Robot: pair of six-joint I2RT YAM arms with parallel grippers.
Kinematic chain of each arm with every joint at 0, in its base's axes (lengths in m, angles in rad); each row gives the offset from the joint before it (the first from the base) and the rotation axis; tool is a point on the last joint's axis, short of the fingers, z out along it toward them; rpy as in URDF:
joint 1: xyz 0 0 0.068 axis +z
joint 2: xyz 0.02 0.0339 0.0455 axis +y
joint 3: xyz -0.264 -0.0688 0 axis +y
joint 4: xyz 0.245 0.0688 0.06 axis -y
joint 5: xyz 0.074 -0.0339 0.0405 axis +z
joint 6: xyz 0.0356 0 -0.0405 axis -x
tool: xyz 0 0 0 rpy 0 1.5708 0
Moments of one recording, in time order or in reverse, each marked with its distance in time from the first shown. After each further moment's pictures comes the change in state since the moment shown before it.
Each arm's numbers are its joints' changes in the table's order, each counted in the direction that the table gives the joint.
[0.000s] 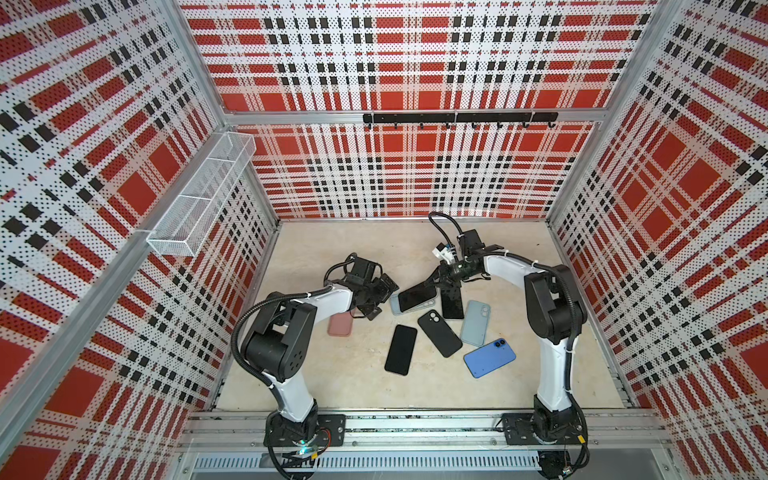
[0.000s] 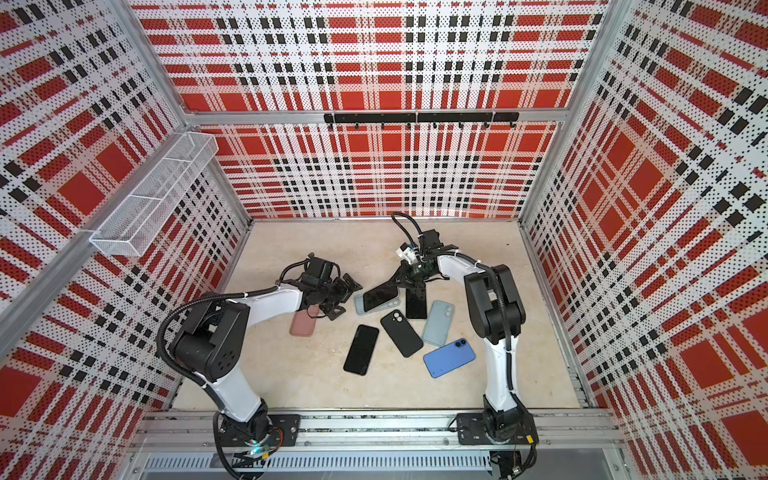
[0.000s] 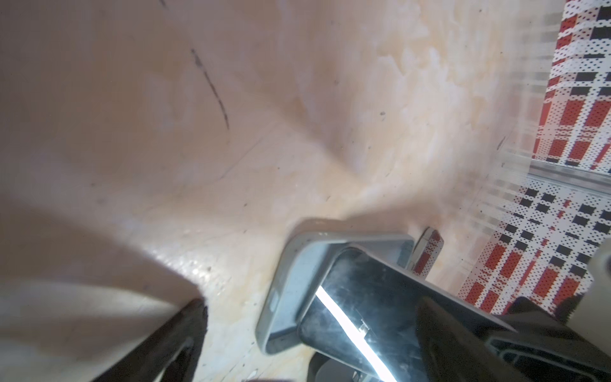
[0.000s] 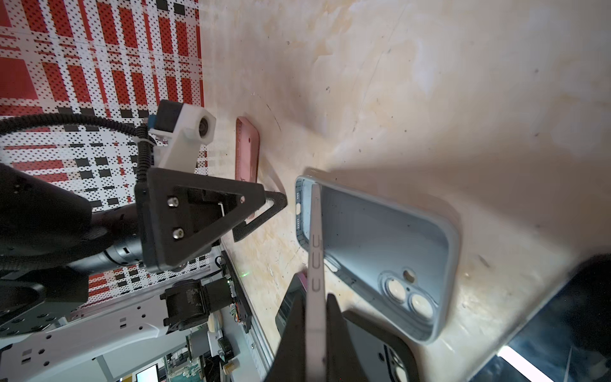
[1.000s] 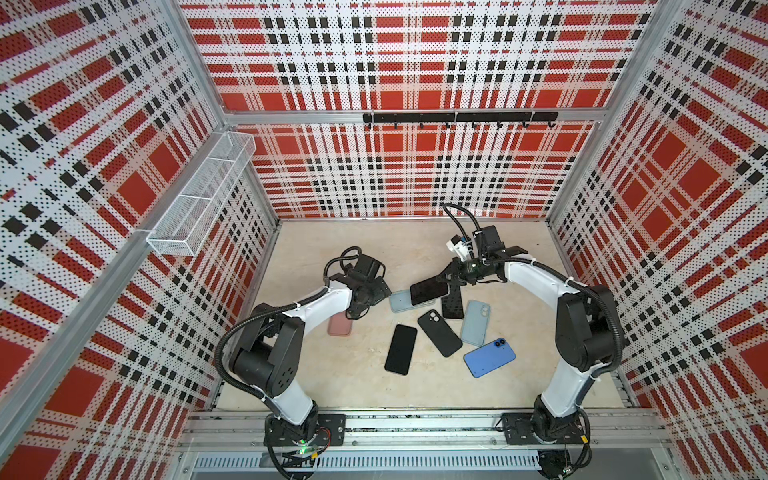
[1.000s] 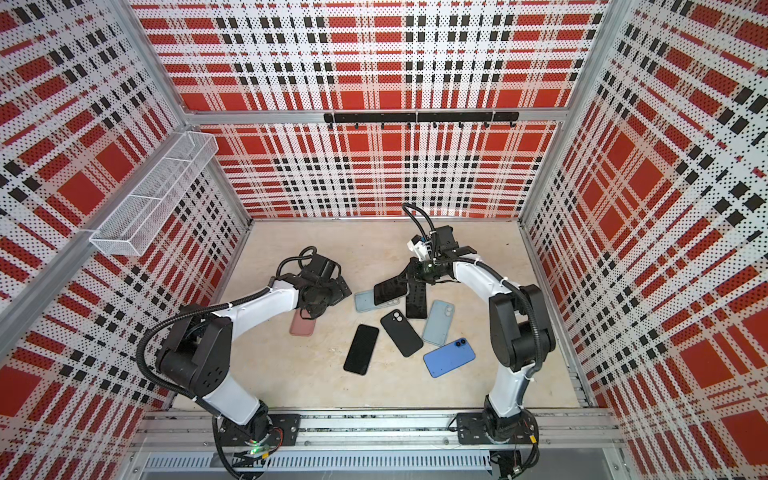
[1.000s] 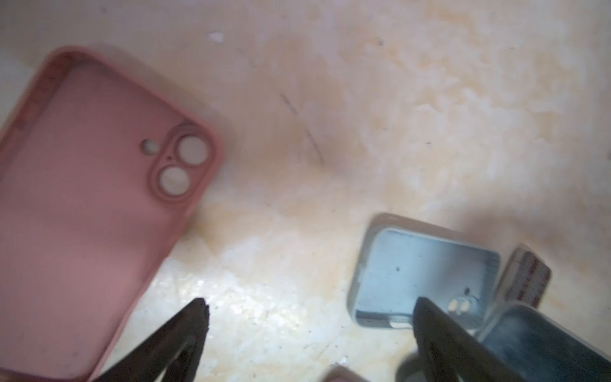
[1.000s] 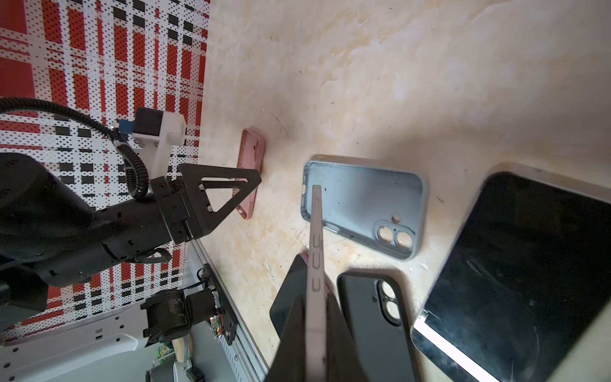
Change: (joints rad) left arm -0.034 -0.109 -0.084 -0.314 0.306 -0.203; right arm -0.014 -0.278 0.145 0.018 -0.131 0.001
